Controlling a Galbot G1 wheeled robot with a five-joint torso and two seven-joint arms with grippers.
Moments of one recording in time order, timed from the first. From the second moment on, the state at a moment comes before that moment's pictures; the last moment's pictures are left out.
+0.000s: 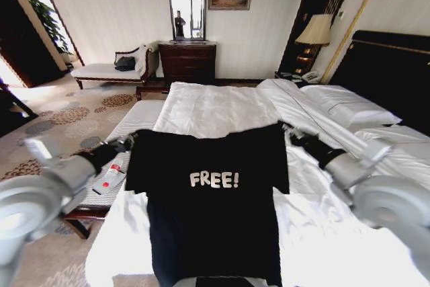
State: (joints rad) left arm 1.24 -0.73 -0.72 -2.30 -1.35 0.65 -0.44; right arm -1.40 0.58 0.65 2.24 1.23 -0.24 0.23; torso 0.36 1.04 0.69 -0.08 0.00
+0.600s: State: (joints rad) left arm 0.84 -0.98 -0.28 -1.74 -1.08 0.57 -0.41; right arm -0.86 0.88 0.10 1.62 0.98 -0.08 0.21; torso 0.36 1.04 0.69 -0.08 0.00
